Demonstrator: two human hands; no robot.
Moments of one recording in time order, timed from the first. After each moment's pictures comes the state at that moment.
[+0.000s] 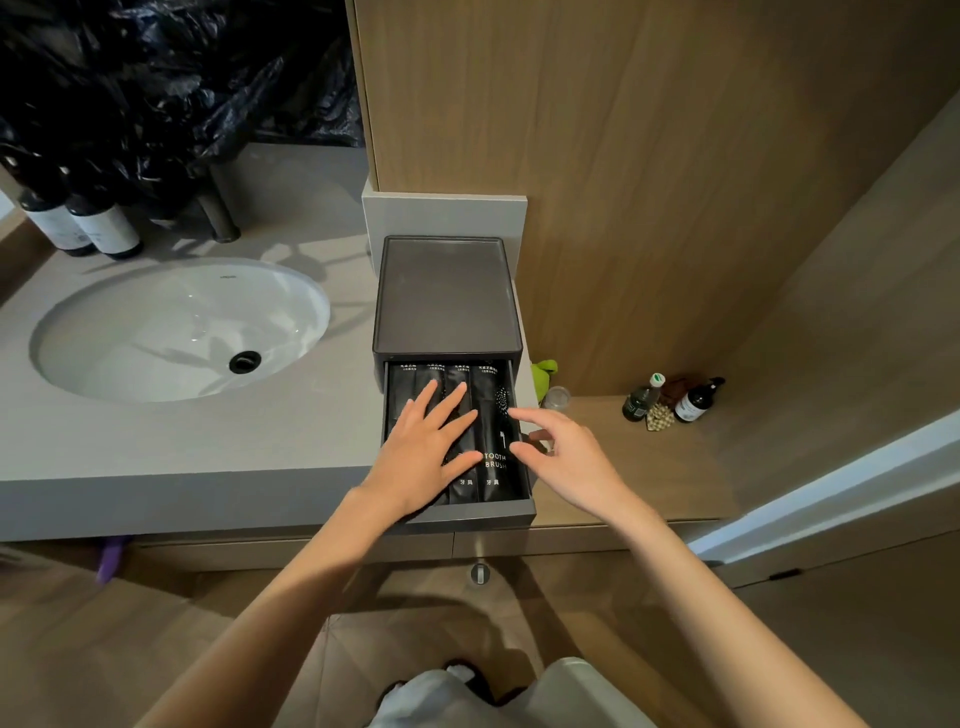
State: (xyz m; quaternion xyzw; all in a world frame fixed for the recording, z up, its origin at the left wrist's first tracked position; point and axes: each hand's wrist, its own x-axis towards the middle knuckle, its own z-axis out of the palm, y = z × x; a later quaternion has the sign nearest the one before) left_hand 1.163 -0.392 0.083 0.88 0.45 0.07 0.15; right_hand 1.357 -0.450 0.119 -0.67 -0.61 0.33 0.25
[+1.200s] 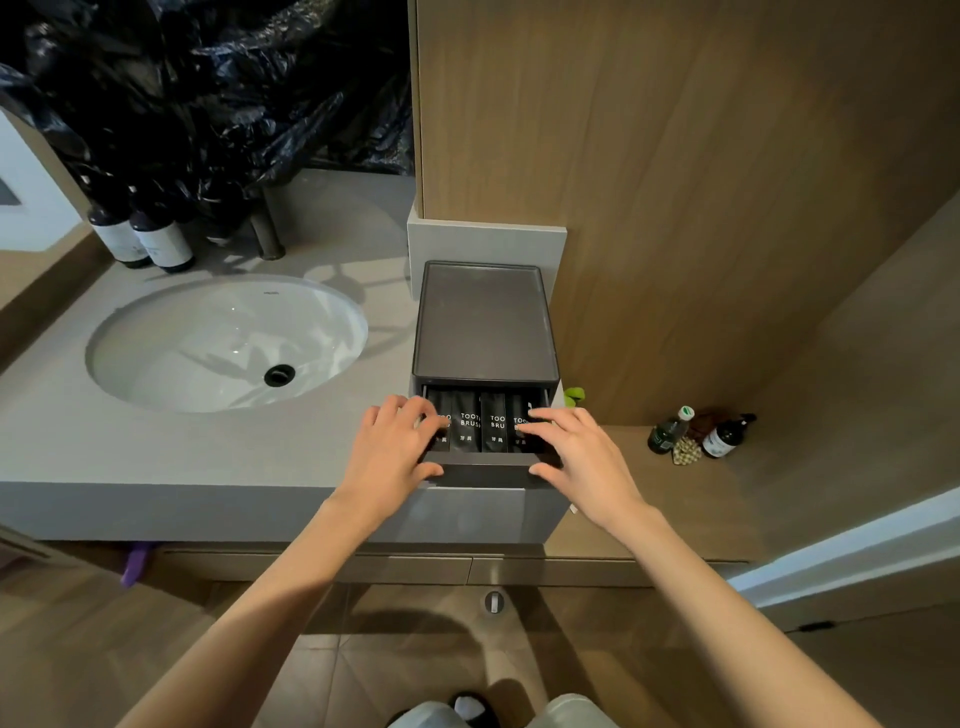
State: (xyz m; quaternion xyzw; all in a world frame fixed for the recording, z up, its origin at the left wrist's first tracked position) left_hand 1.105 -0.367 0.106 0.87 0.49 0.07 -0.01; right_hand 1.349 -0.414 0.111 -0.63 -0.76 0.08 0.11
